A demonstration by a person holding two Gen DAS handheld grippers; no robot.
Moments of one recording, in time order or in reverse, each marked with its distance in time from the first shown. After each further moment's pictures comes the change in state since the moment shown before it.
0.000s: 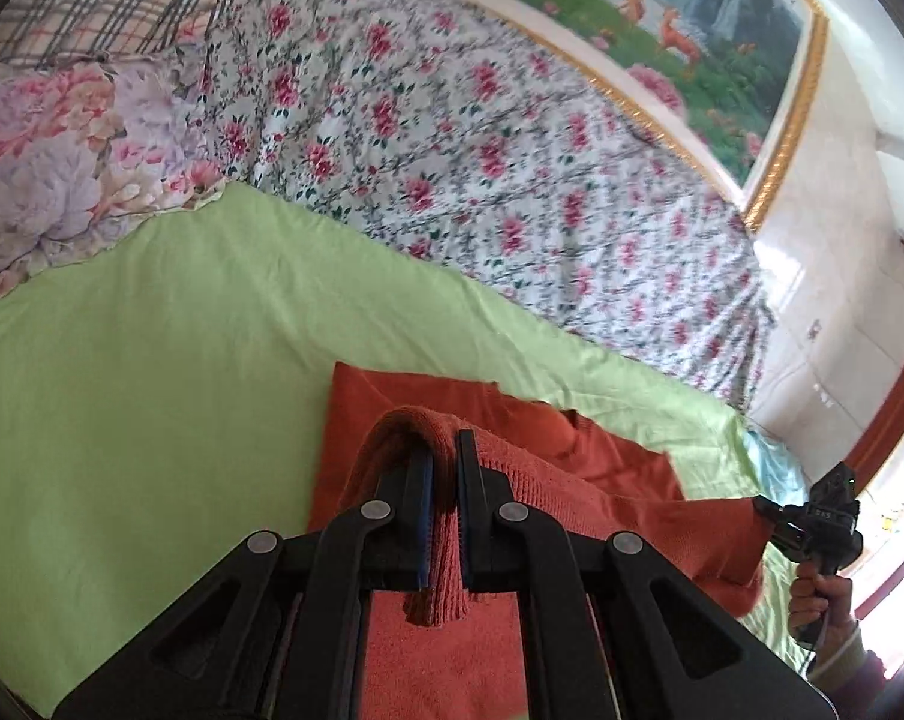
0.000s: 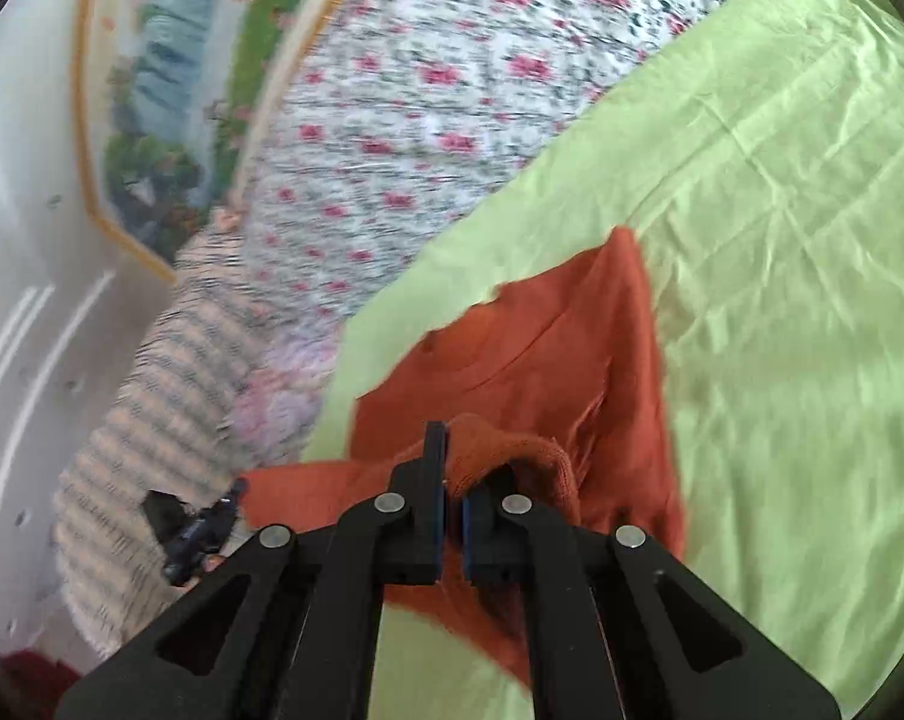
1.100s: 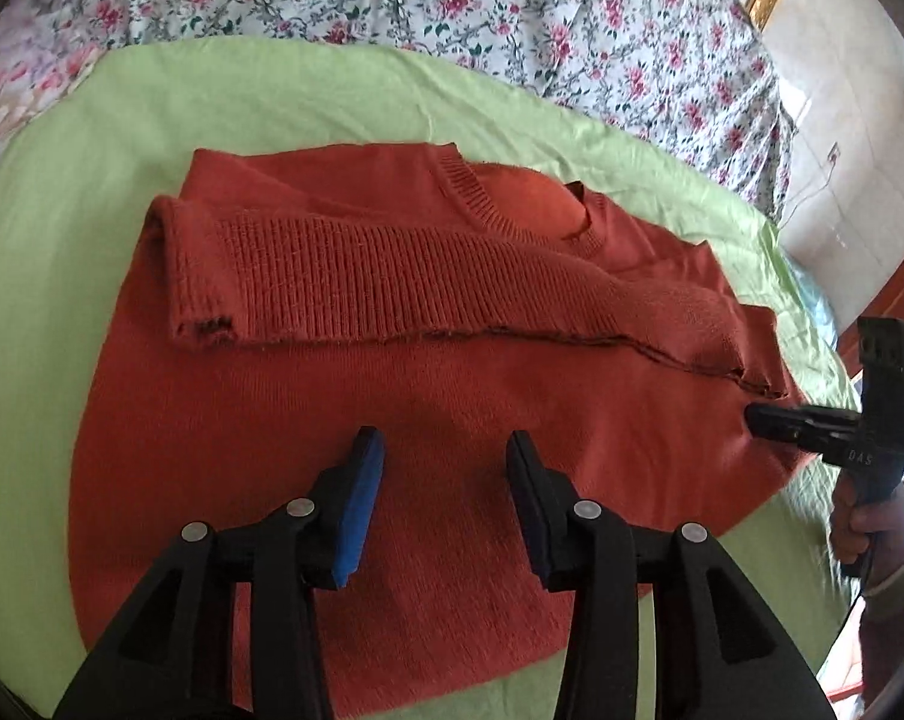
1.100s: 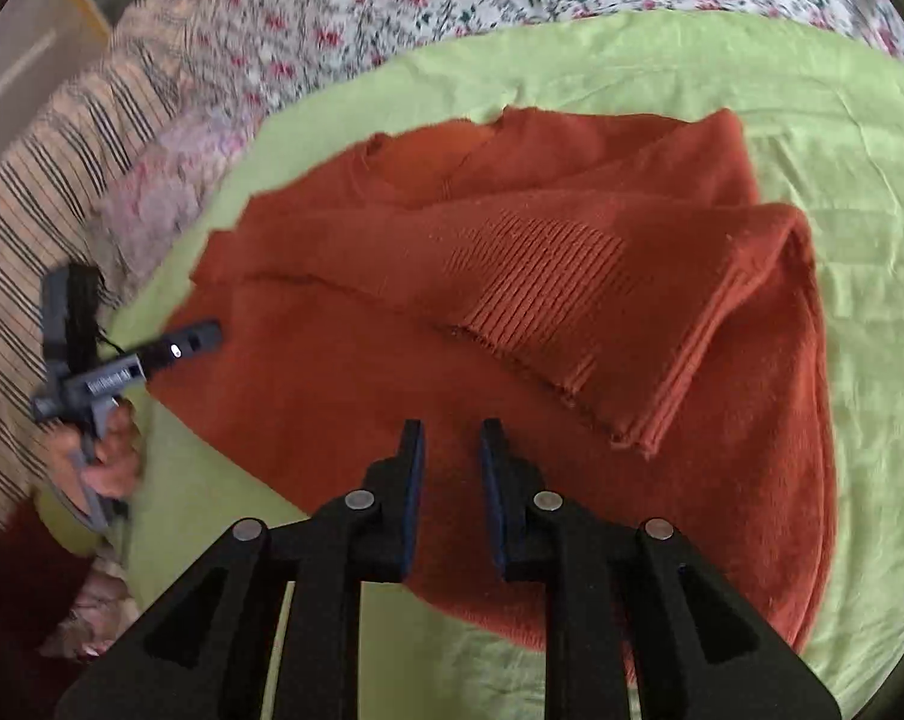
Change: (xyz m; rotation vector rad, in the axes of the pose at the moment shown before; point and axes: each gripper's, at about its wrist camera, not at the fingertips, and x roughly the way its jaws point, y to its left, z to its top) left arm 0.111 -0.042 -0.082 0.199 0.418 0.034; right arm 0.109 0.029 -0.064 -0.383 0.342 -0.309
